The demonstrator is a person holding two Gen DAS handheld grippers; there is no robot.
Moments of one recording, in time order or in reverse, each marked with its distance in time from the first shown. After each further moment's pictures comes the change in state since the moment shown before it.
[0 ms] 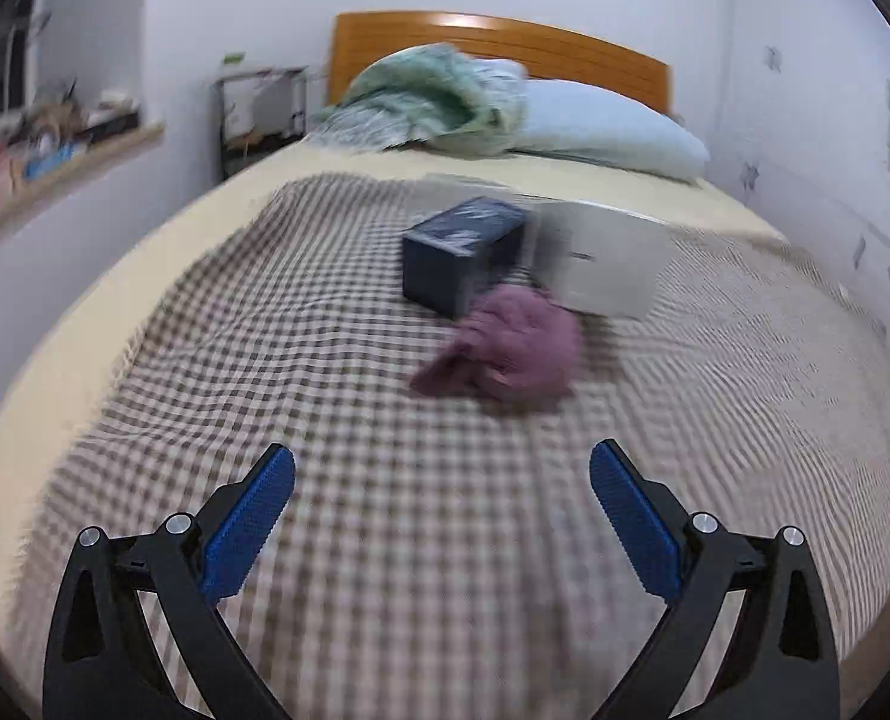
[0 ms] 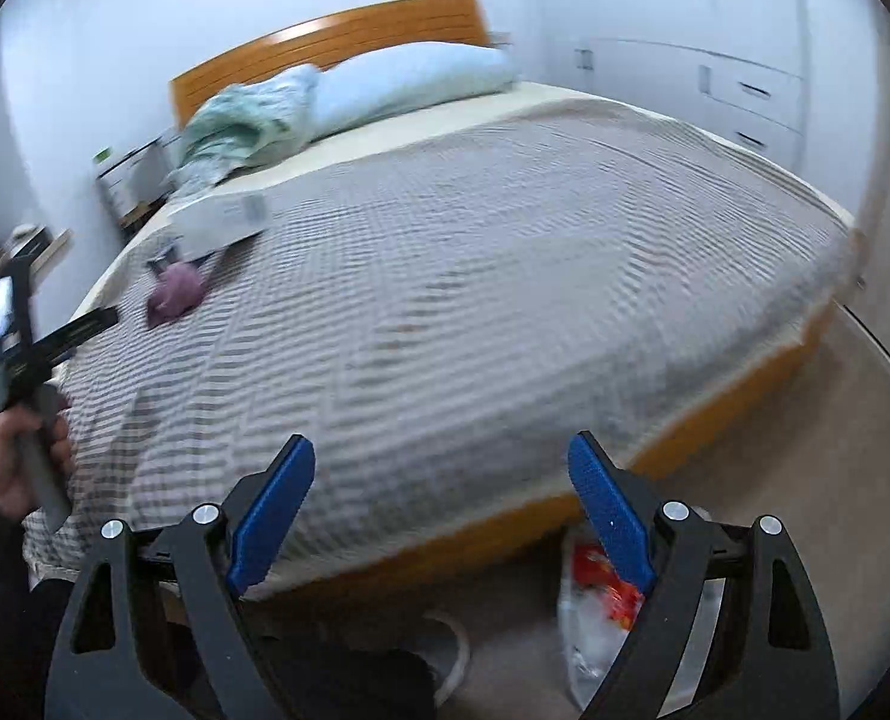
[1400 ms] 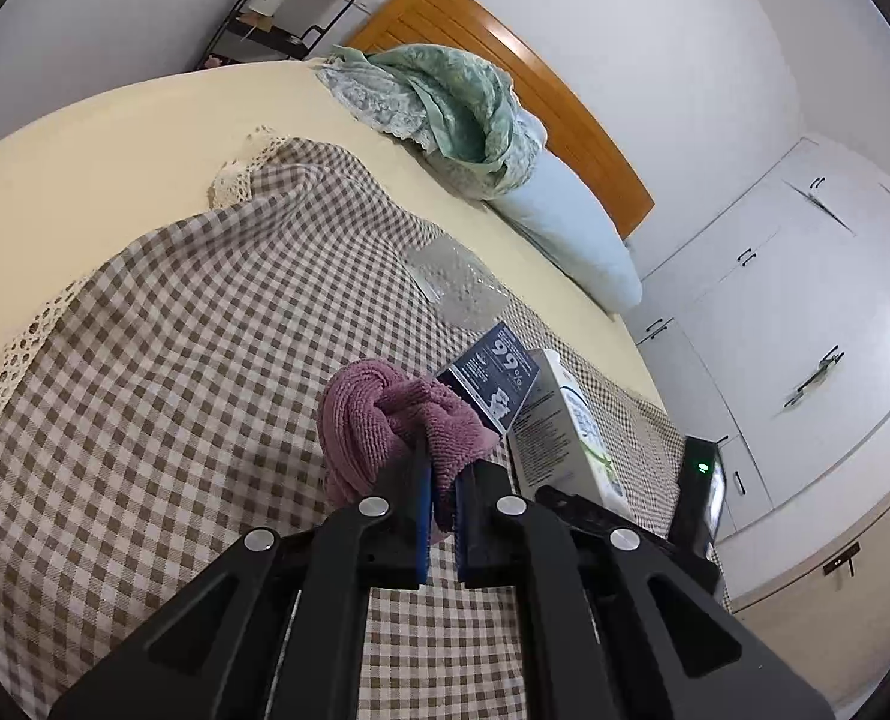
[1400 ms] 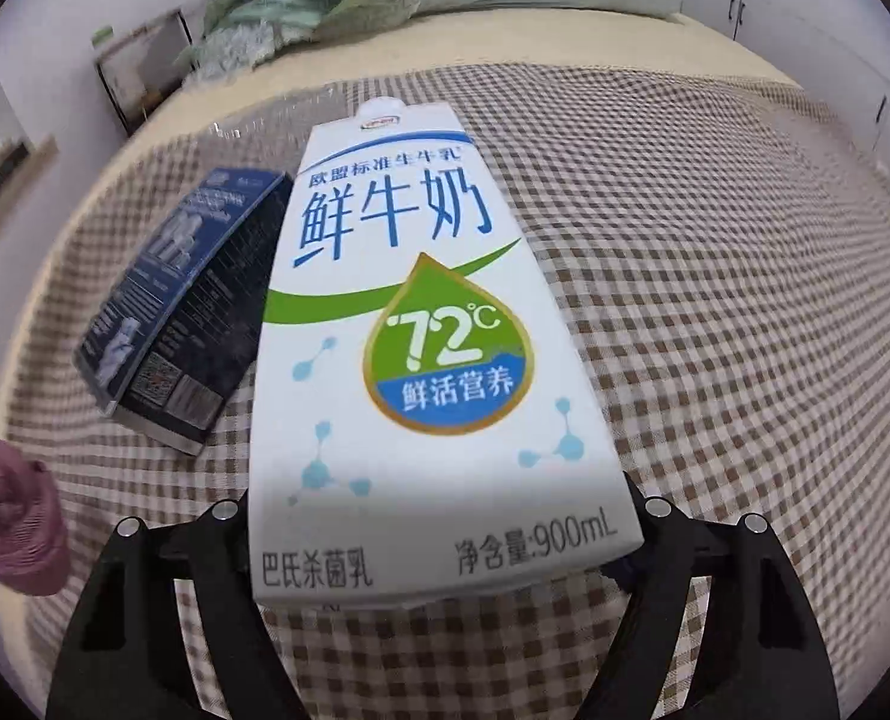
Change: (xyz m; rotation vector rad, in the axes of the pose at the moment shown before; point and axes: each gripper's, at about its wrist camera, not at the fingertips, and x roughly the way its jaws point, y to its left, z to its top) left arm 0.050 0.158 0.078 -0.456 0.033 -0.437; right arm 0.313 0.253 0.173 -0.114 0.279 0.043
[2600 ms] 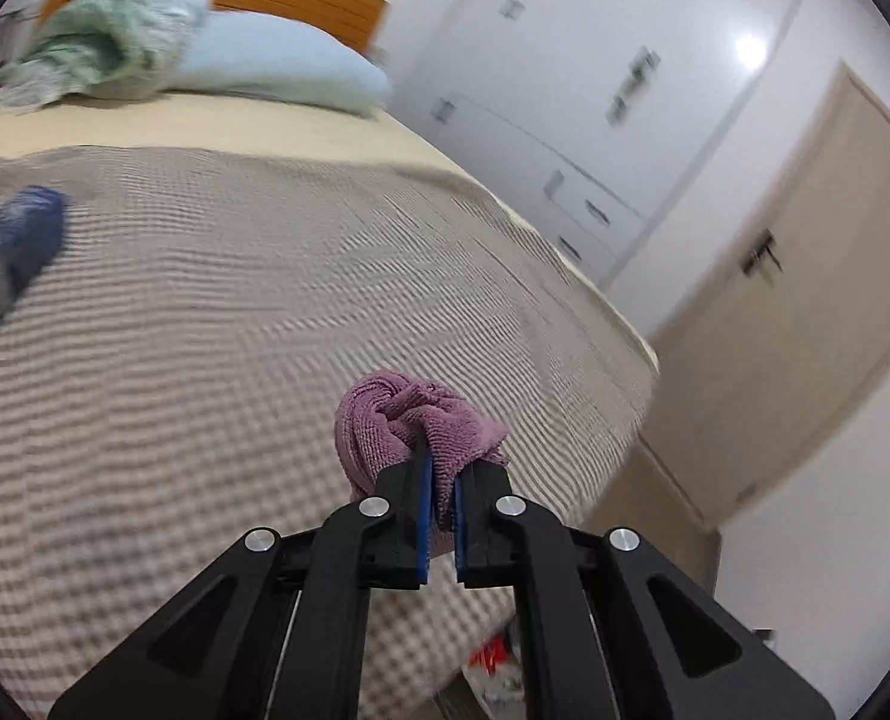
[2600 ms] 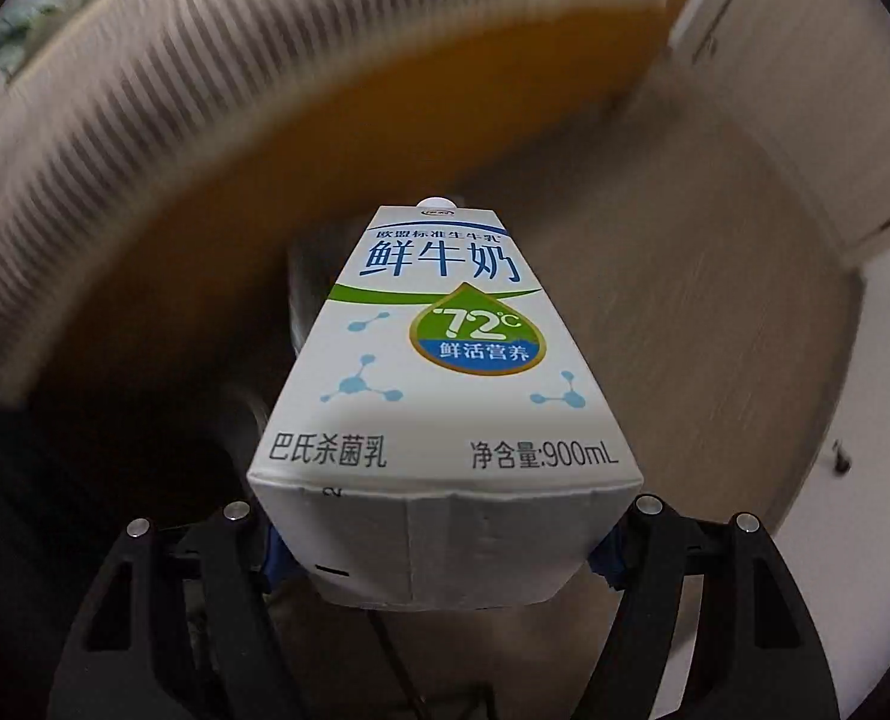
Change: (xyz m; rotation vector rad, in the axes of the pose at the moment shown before) left arm 0.026 -0.282 -0.217 0.554 0.388 -0.306; right arm -0.230 -0.373 -0.459 0.413 0.342 -0.324
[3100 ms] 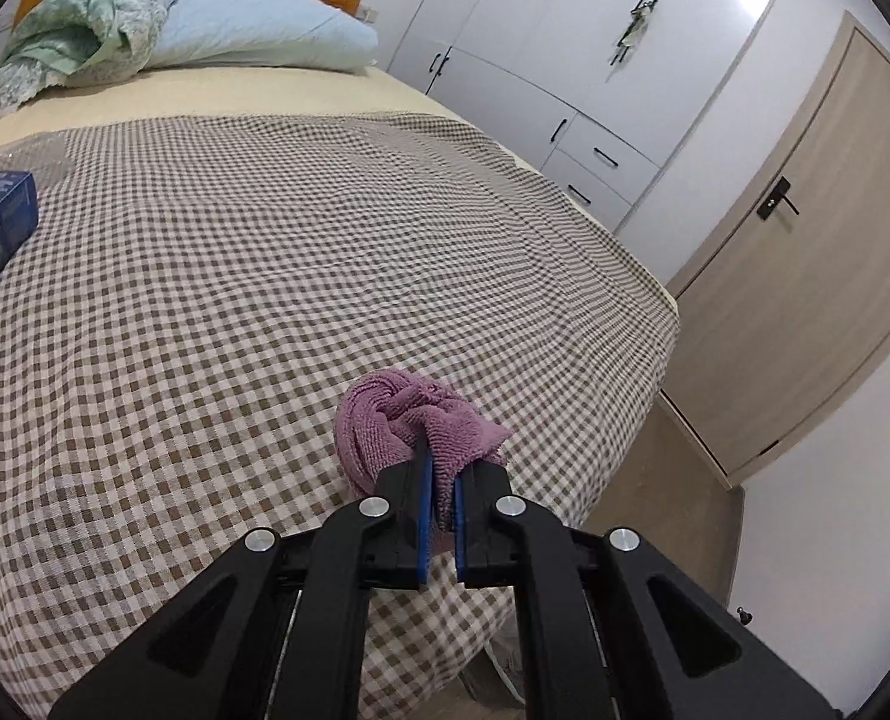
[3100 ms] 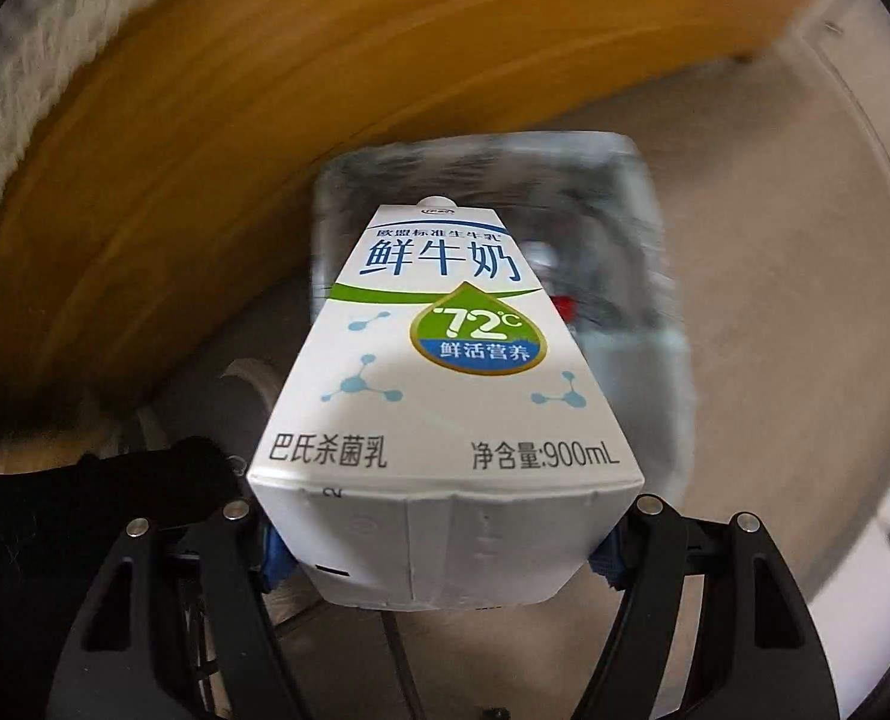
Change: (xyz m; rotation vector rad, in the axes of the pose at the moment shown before) left arm 0.051 -0.003 -0.013 0.031 0.094 0.051; right arm 0.149 0.061 0.066 -0.150 0.140 0.117
